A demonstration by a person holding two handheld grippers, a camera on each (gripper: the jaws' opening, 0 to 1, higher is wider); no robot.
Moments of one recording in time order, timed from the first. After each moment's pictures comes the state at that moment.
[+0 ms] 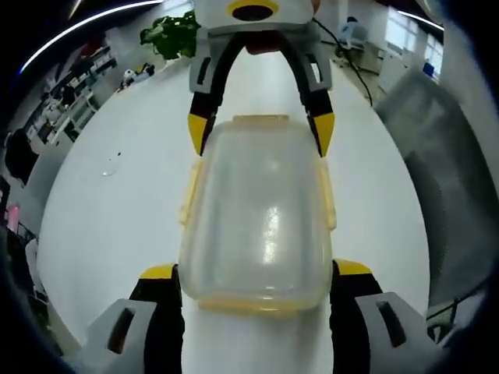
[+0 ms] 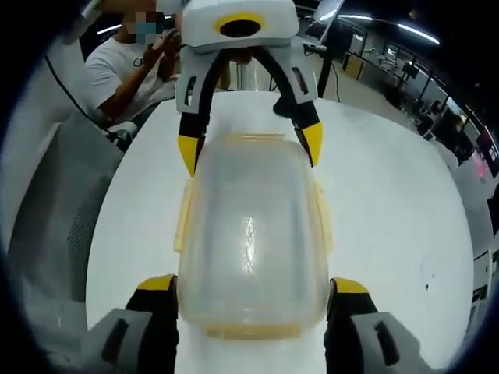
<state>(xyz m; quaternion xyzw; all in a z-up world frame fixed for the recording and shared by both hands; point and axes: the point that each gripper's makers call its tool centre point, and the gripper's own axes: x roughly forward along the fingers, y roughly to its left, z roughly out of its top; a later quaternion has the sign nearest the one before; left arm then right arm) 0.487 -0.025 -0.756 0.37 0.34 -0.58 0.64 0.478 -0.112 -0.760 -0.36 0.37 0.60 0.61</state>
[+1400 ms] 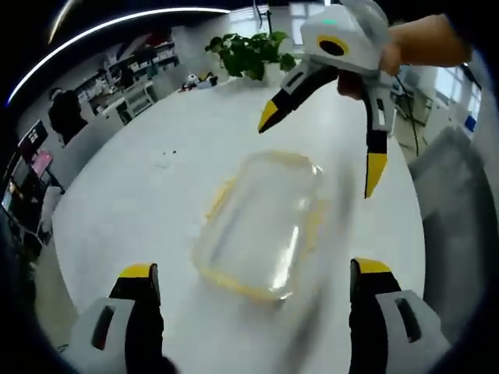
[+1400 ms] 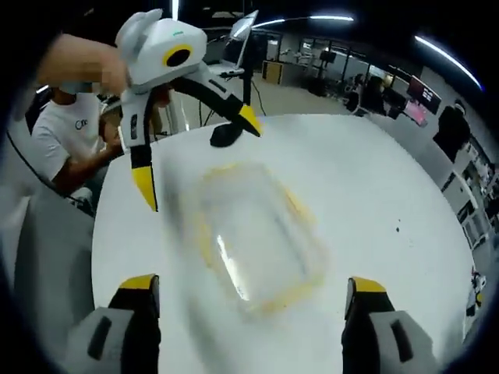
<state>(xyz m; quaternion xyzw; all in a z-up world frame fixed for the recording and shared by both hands) 0.477 -0.010 -0.710 0.25 0.32 -0.48 0.77 0.459 -0.128 -0.715 -0.22 0.36 0.46 0.78</state>
